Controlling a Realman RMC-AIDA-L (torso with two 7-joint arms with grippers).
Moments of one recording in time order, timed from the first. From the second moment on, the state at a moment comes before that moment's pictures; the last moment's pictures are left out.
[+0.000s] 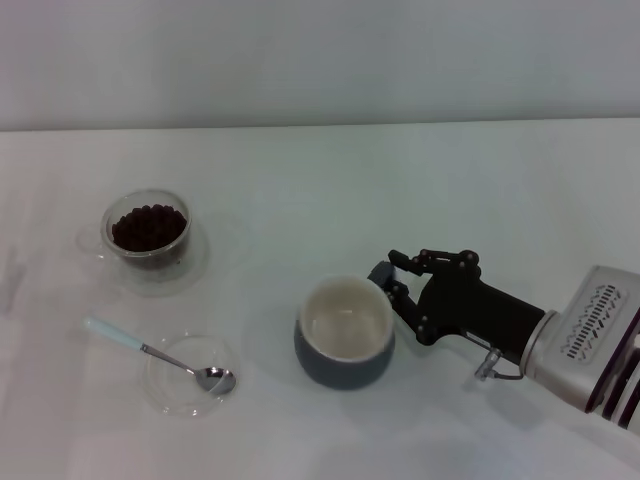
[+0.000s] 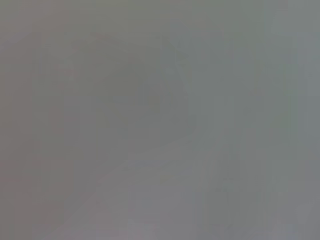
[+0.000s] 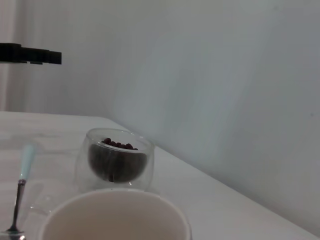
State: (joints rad) left arm -0.35 -2.08 1.20 0.05 0.17 1.28 -0.43; right arm 0.36 2.02 -2.22 -0.38 -0.01 -0.97 0.22
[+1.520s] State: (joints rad) left arm -0.28 -2.09 1.23 0.01 0.37 1.45 -1.00; right arm 0.26 1.99 -1.61 -0.34 -0.01 -1.04 0.07
